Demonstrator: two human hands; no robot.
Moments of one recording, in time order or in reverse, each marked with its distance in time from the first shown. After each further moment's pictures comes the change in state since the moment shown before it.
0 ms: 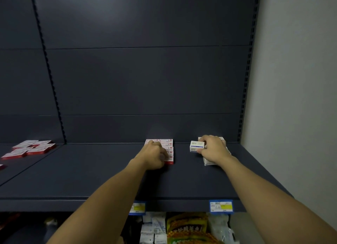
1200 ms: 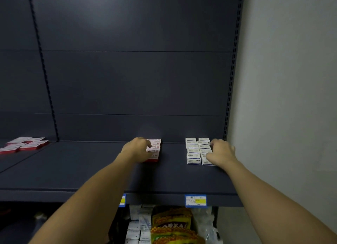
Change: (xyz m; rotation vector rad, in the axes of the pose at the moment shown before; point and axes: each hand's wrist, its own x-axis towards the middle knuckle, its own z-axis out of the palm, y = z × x) left_hand -0.006 0.034 -0.029 0.079 0.002 -0.255; right_hand -0.030 0.062 -0.049 -0.158 -0.040 0.119
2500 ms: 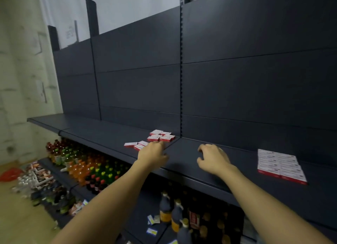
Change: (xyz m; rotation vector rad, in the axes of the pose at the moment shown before) left_hand -0.224 -0.315 -0.102 0.070 0.206 -0.471; right_hand -0.109 -0.448 0.085 0.153 -0.134 -0.724
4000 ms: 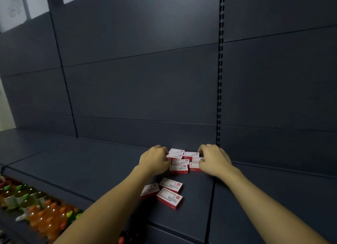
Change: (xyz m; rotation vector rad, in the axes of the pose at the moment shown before) left_hand 0.302 -0.223 0.095 -0.049 -0.052 0.243; right_hand 0.301 -0.092 0.156 -0.034 0.042 0.187
